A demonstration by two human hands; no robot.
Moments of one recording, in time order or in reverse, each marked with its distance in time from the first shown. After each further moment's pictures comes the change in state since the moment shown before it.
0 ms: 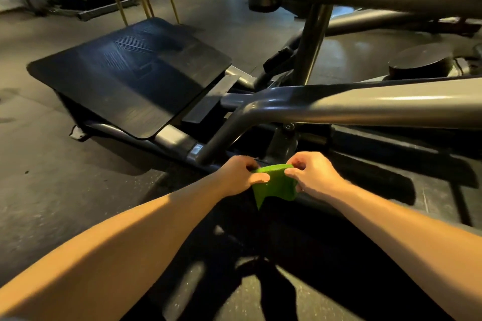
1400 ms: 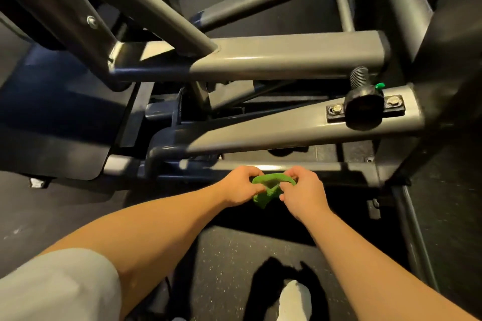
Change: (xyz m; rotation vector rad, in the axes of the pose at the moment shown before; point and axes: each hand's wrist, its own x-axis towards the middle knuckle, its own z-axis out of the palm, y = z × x) left_hand -0.024 0.338 0.074 0.081 -0.540 0.012; right_hand -0.168 0.010 -0.276 0.408 0.244 0.677
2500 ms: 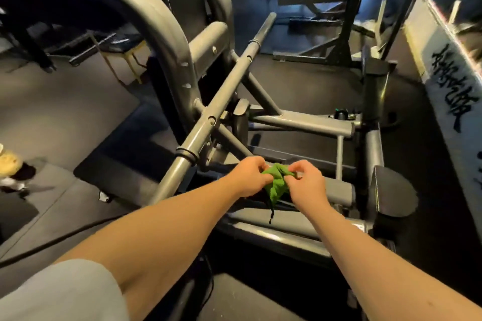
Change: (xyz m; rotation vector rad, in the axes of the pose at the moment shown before) left_hand -0.236 0.306 -0.248 -0.004 0.475 -0.008; right_hand -0.163 -0.366 -0.169 -0.010 -0.002 -0.450
